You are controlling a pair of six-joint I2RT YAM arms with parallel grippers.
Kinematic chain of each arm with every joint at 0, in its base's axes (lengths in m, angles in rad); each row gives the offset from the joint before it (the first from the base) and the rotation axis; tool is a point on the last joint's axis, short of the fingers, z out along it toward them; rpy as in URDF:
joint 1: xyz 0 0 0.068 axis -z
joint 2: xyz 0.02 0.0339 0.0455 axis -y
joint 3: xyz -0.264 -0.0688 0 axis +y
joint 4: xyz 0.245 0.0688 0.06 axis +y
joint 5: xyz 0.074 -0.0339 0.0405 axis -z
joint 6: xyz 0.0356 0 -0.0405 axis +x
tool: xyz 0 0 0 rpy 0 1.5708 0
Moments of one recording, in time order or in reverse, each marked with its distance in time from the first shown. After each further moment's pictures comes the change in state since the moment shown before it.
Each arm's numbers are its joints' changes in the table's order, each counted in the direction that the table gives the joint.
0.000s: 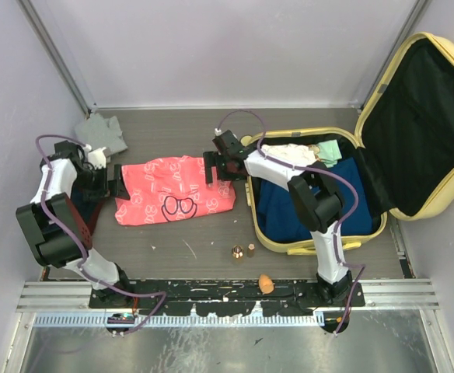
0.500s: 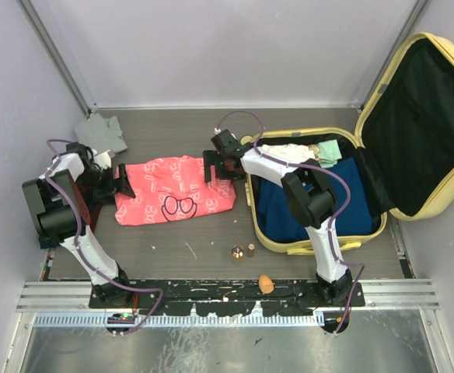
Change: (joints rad) left arm 0.013 -0.253 -0.050 -0.104 0.010 -0.142; right arm -0.010 -0.091 -0.069 0.025 0.036 0.029
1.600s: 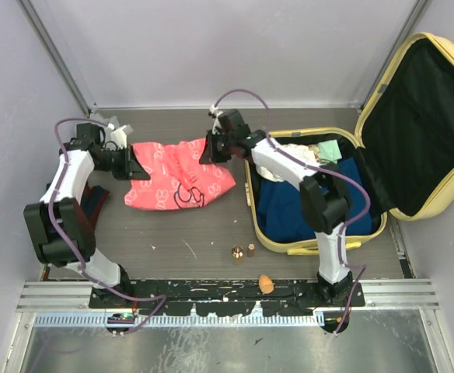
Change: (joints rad) left arm 0.192 0.214 -0.037 0.015 0.253 -0.063; right arm 0.033 0.073 -0.069 -0.113 -0.330 -0.029
